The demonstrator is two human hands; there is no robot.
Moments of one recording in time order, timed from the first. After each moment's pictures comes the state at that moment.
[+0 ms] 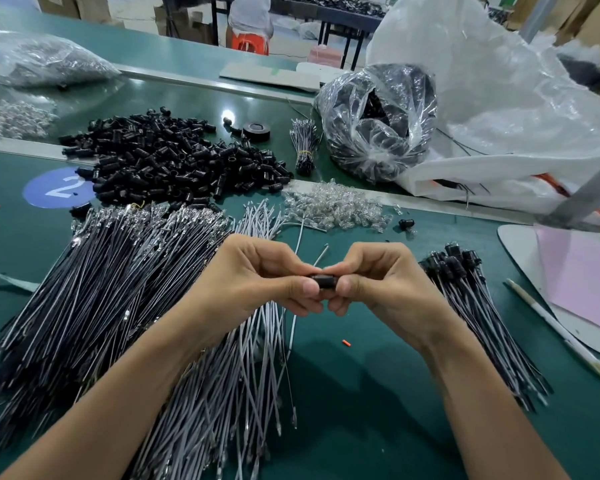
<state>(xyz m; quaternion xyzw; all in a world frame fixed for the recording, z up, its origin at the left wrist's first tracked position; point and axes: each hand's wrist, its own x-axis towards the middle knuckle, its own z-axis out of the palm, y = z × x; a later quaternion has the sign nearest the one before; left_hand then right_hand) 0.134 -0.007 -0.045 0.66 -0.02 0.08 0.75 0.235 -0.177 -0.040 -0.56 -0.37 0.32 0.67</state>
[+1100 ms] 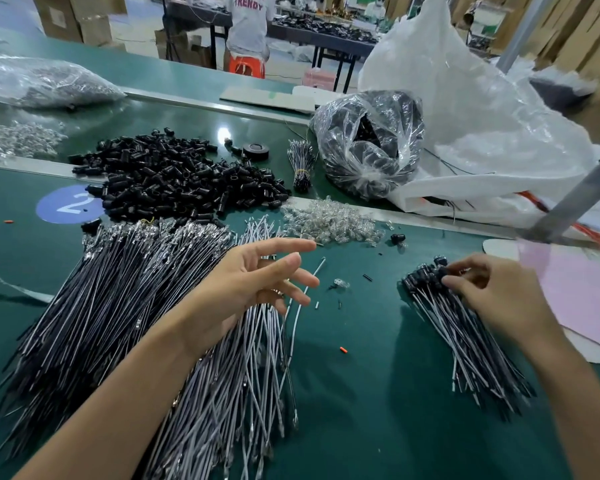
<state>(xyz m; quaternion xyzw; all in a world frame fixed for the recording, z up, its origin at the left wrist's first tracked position) 0.134 0.005 -0.045 0.61 0.00 0.03 0.79 0.282 -0.280 -0.020 -0.95 -0.19 -0.08 0.25</state>
